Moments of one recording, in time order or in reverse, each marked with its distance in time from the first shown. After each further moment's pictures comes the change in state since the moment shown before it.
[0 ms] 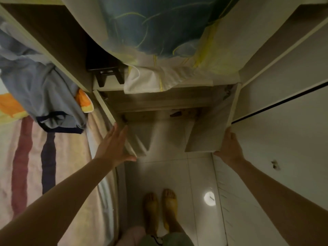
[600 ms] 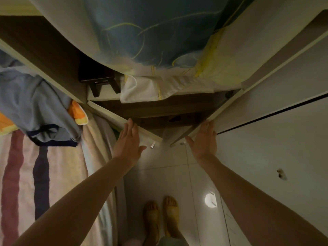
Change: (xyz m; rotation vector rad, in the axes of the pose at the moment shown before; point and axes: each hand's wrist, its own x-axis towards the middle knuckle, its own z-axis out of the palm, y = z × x) left_hand 0.049 0.045 -0.005 0.022 0.072 -0.013; right_hand 0.020 -0.095 0.025 -0.098 0.184 -0.059
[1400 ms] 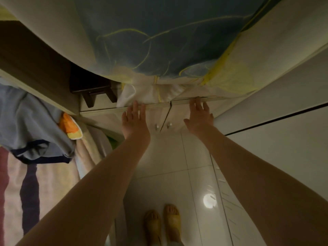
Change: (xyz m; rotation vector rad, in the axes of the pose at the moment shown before) left_hand 0.091 0.023 -0.023 0.299 -0.097 -0.147; right_hand 0.092 -0.046 -0.026 -0.151 -0.193 -0.049
